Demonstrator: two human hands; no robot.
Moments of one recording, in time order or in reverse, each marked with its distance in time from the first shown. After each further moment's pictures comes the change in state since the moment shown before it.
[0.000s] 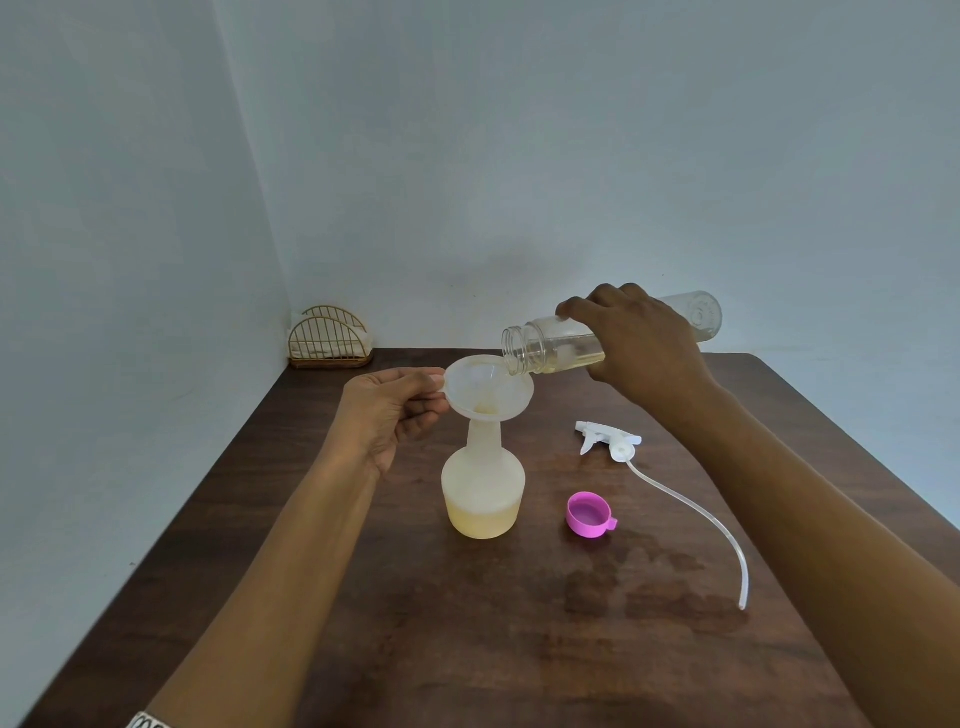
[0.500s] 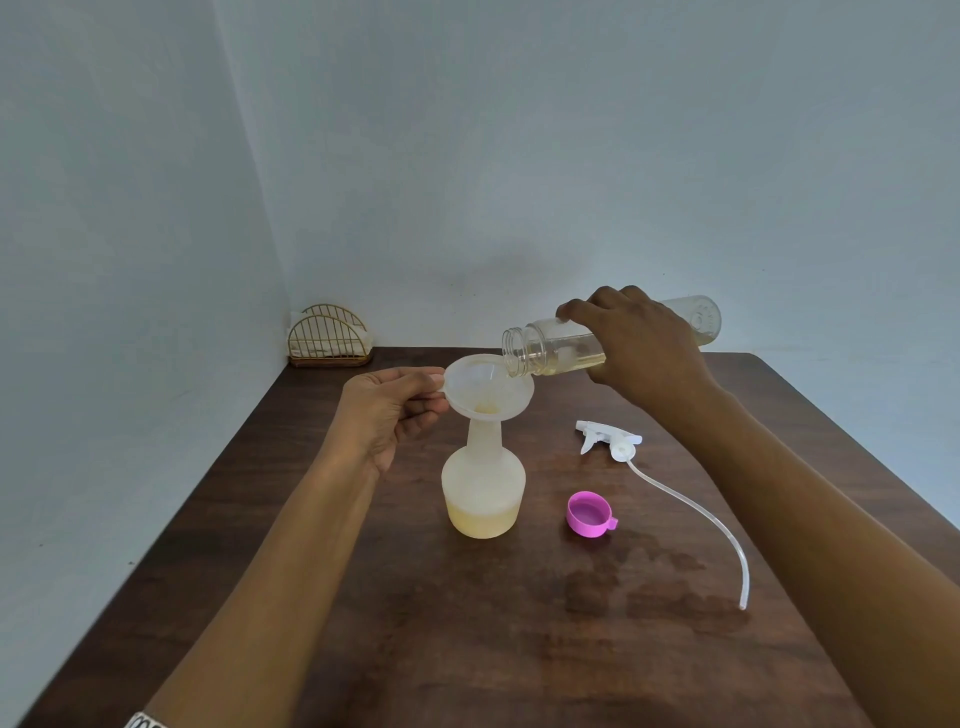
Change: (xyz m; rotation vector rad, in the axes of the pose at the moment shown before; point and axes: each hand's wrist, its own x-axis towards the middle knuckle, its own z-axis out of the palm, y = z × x) left_hand 0.000 0.000 -0.001 0.008 0.003 0.003; right_hand -0.001 -0.002 -0.001 -0.012 -0.032 0.008
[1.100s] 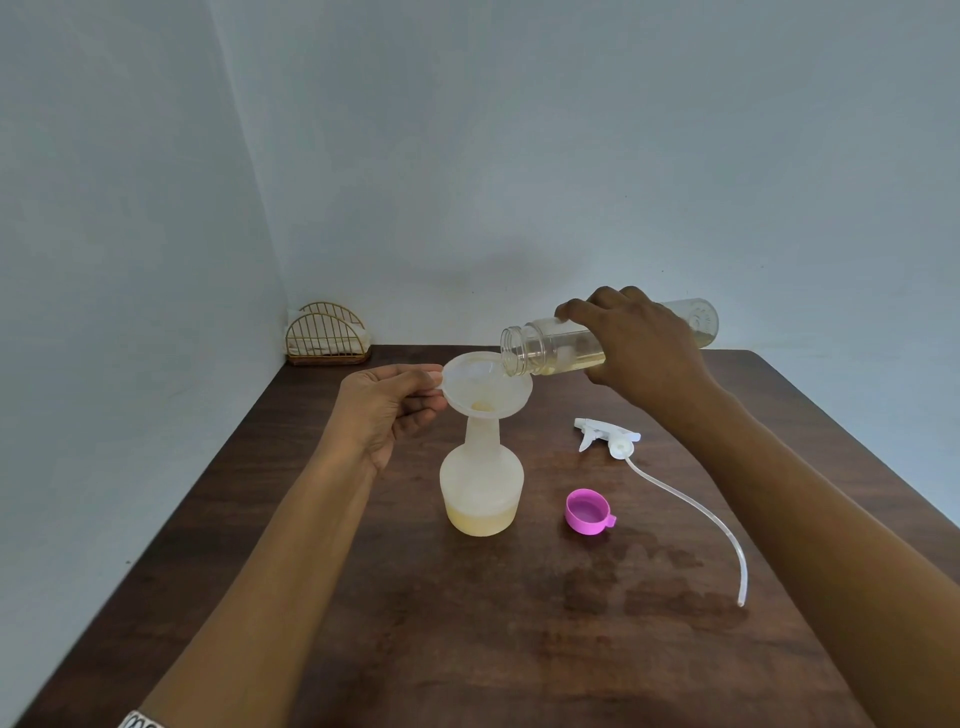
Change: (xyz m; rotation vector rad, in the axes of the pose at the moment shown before) left_hand -0.002 0.001 0.001 0.004 0.003 -0.001; right_hand -0.002 0.001 0.002 0.031 -0.013 0.010
